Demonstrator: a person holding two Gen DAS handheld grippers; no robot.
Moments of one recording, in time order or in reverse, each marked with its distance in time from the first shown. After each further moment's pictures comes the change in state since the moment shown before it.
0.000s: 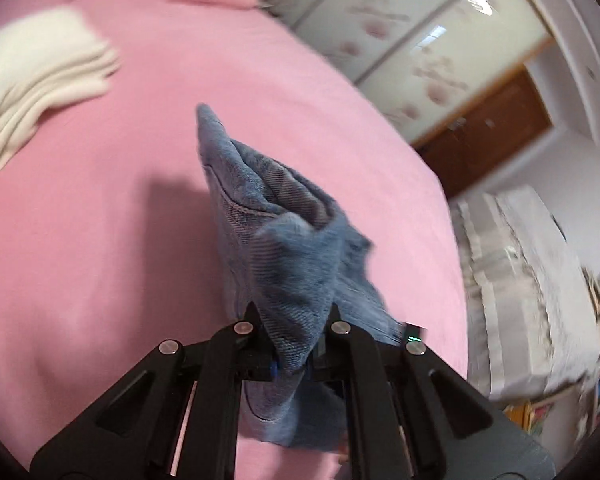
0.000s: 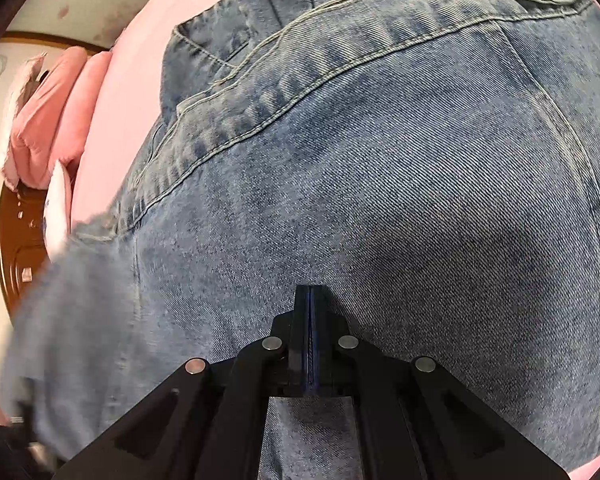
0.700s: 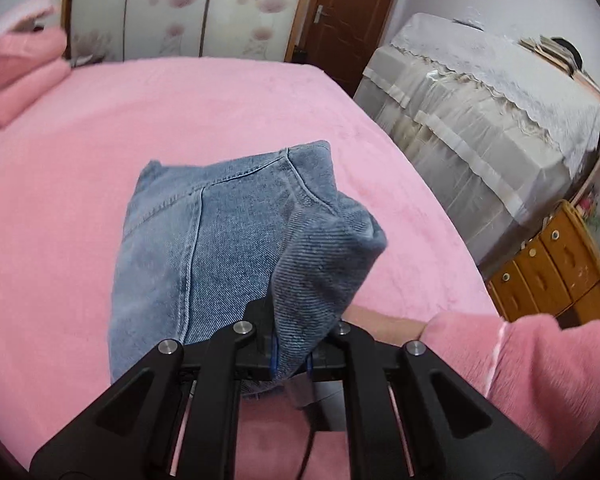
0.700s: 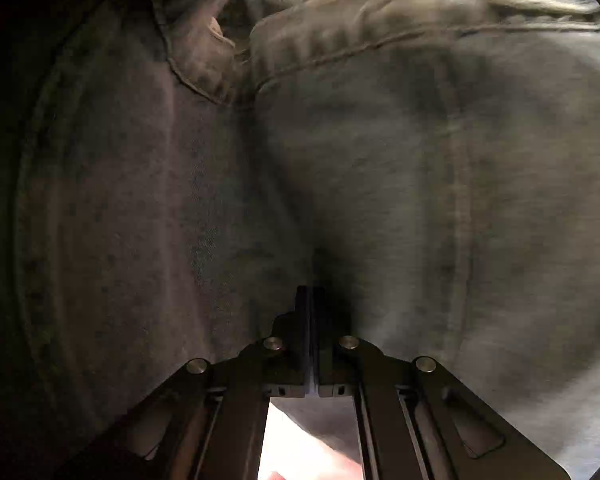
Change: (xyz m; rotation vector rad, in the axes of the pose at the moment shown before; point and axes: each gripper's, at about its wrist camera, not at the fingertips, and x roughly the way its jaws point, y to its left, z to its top) left arm 0.000 -0.289 -0.231 0.673 0.127 -0.048; right arm -0.078 -0.116 0.039 -0.234 0.319 0.236
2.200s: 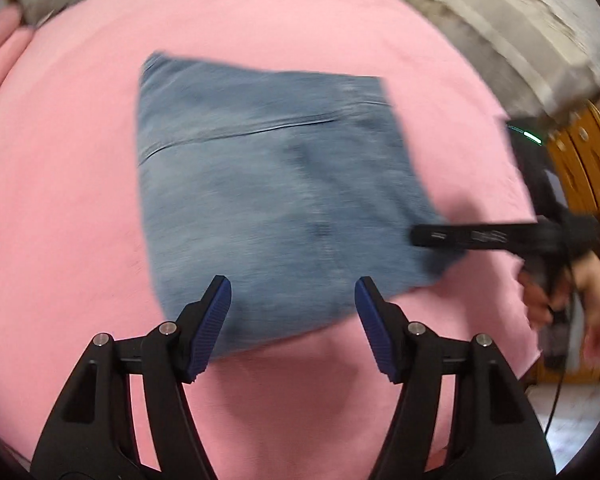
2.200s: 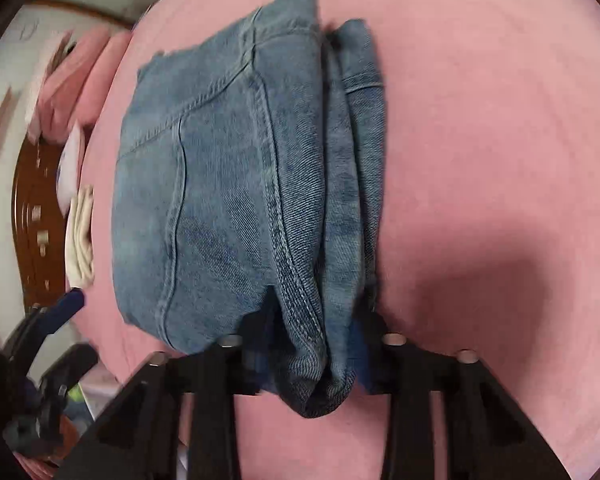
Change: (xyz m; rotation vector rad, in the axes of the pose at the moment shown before) left arm 0.101 0.057 0.002 0.082 0.469 0.055; right arm -0.172 -0.115 -0.240 0.128 -0.271 -0.247
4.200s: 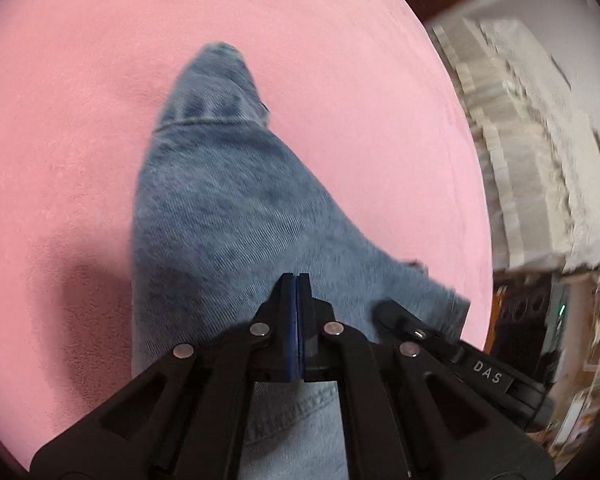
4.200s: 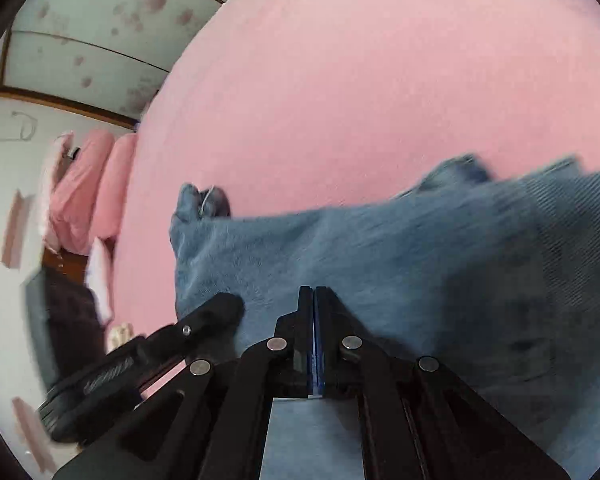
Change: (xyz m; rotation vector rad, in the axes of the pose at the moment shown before) left arm 0.144 0.187 0.155 -0.456 -0.060 -0.356; right arm 0.025 0.134 0.081 0.194 -0.267 0.141
